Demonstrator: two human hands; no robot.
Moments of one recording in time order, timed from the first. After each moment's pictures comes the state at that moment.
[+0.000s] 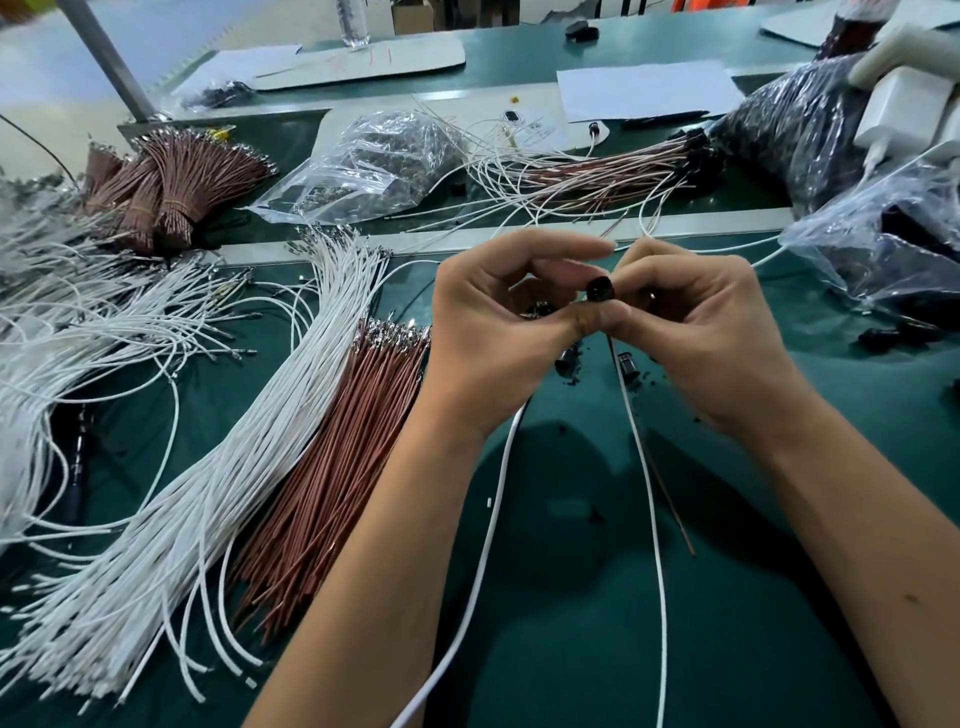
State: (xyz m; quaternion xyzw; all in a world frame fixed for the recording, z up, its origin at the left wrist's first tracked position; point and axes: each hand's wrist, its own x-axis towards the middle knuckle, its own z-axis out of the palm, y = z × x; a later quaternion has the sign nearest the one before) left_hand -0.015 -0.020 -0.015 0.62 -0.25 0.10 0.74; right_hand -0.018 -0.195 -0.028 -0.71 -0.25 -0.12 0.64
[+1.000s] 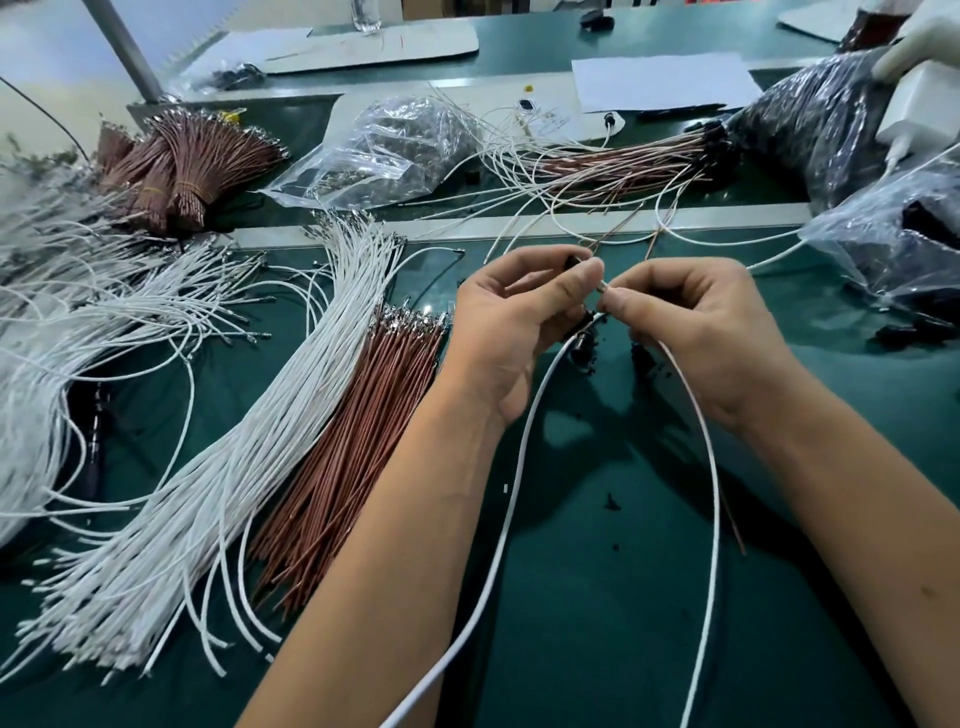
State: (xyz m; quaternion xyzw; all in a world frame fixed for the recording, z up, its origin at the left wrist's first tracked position) left_hand -0.010 -0.021 -0.023 0.50 -0.03 -0.08 0.86; right_hand -0.016 -0.188 -0.036 -0.73 -0.13 -0.07 0.67
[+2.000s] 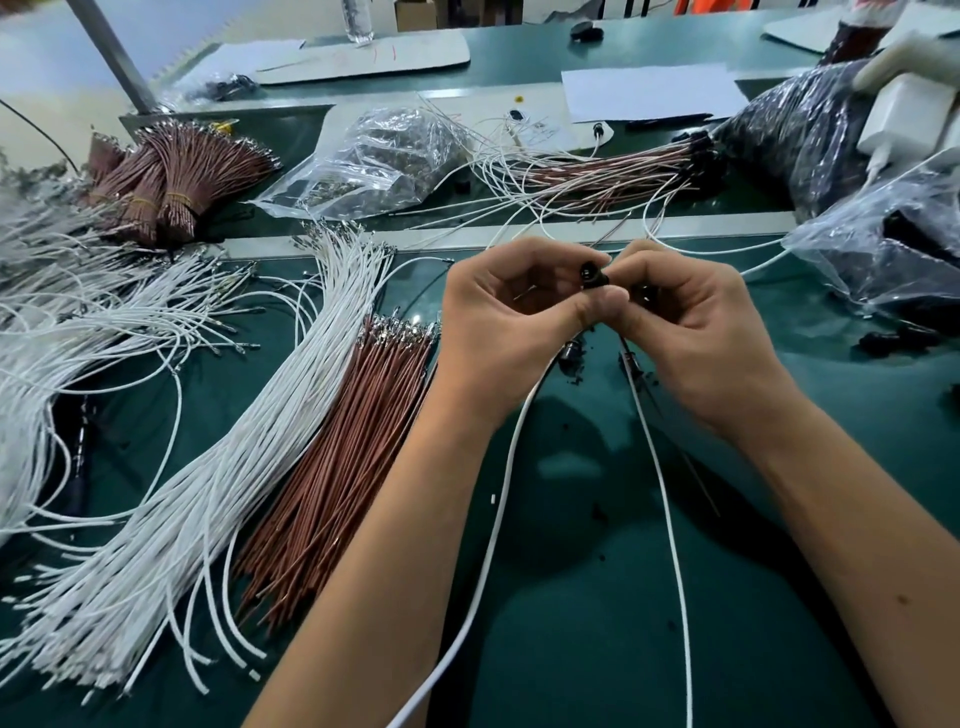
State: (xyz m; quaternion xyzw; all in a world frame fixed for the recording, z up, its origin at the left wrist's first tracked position) left_hand -0.013 -0.023 -0.019 0.61 -0.21 0.09 0.76; right_hand -0.018 -0.186 -0.026 -0.73 -0.24 -0.12 0.63
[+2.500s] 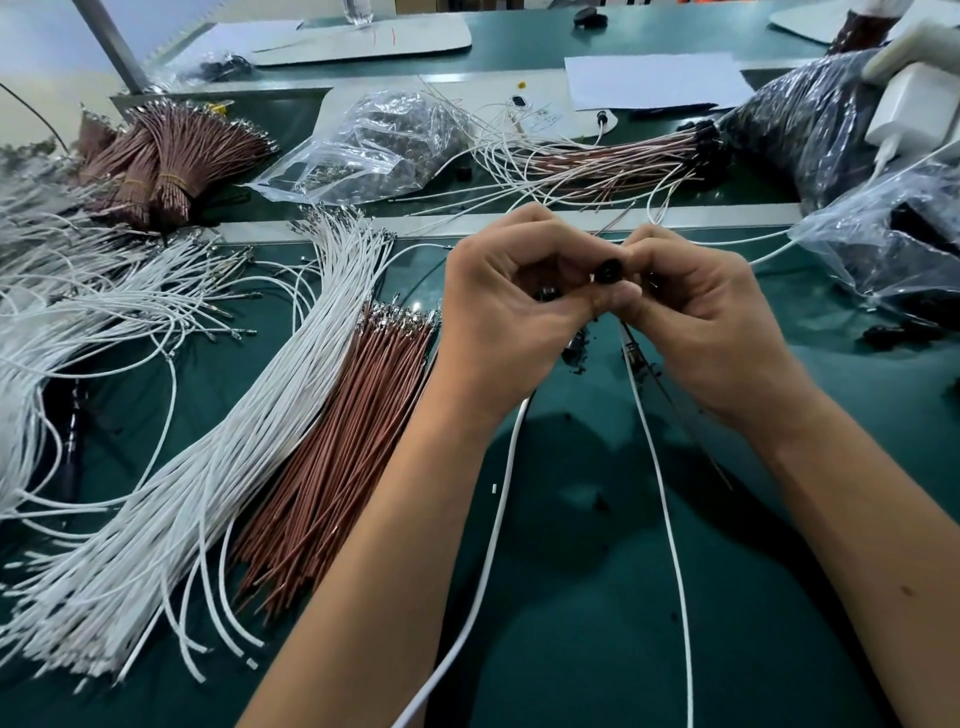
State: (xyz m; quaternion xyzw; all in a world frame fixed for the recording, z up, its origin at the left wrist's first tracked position) left_hand -0.009 -0.020 -0.015 0.66 -0.25 0.16 0.69; right_hand -0.015 -0.189 -0.027 -0.74 -0.26 -0.11 0.62
